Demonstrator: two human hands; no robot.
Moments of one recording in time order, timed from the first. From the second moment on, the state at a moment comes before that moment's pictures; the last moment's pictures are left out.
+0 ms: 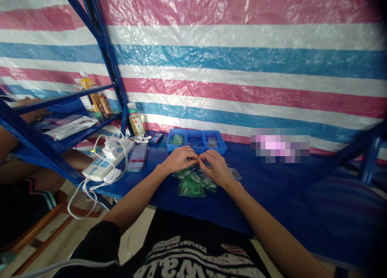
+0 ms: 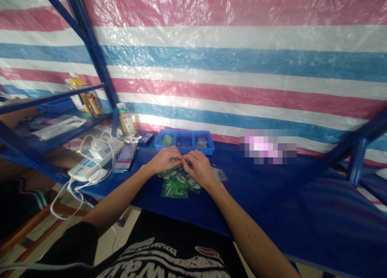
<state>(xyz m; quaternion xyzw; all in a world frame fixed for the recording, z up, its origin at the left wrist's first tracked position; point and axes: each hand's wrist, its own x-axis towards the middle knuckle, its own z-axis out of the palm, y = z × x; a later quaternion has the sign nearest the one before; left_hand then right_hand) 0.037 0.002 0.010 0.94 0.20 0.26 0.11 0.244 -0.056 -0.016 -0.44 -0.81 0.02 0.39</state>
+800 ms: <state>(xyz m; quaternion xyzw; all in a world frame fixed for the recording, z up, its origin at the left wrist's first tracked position) 0.035 0.002 0.008 0.91 0.25 0.30 0.11 0.249 -0.049 -0.025 -0.47 -0.77 0.07 0.43</state>
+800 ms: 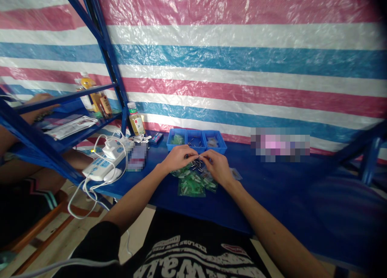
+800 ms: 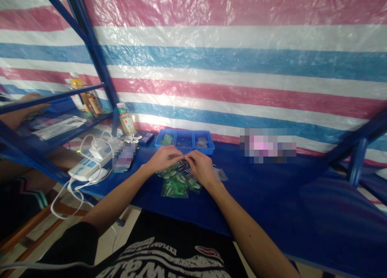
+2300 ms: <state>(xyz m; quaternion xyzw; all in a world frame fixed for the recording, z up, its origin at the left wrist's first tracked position) 0.037 0.004 0.002 0.93 0.24 0.27 0.10 0.247 -0.048 -0.027 -0.43 -0.78 0.05 0.45</state>
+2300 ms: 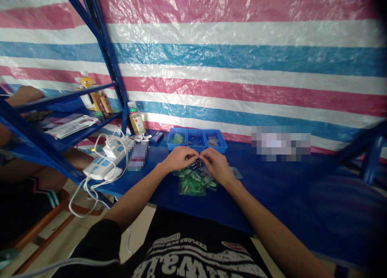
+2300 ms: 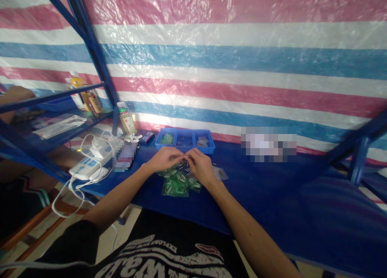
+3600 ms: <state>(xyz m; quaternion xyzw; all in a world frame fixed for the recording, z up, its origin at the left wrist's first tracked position) 0.036 0.005 0.000 0.92 0.26 0.29 0.10 0.249 -0.048 -0.027 -0.45 -0.79 0.05 0.42</state>
